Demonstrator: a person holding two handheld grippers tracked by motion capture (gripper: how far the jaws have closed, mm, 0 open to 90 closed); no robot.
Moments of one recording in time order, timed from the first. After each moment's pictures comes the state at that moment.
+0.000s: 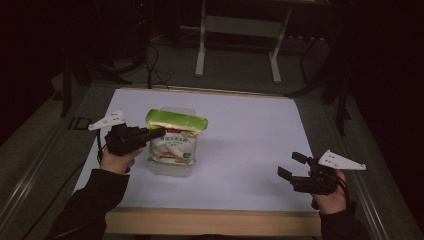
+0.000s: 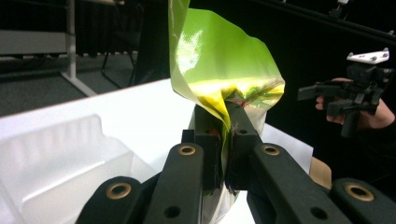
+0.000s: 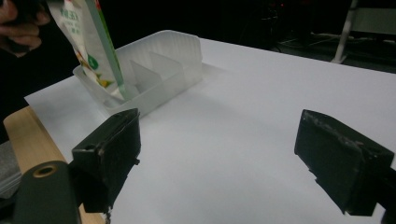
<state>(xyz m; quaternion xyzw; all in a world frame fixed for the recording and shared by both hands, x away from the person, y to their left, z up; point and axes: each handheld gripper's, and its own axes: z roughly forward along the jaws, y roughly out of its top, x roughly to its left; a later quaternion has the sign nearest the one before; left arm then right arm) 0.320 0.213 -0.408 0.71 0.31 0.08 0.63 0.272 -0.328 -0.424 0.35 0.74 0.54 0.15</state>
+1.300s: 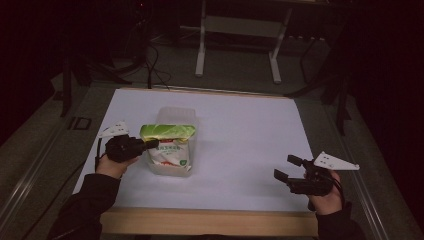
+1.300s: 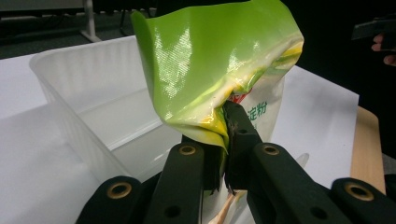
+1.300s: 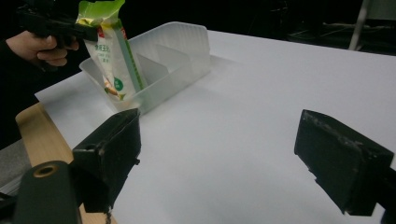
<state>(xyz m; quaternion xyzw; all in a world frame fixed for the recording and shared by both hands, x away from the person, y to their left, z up) 0.333 0.231 -0.459 0.76 0.32 0.10 0.55 0.275 -0.323 -0.436 0.36 0.75 0.55 0.13</state>
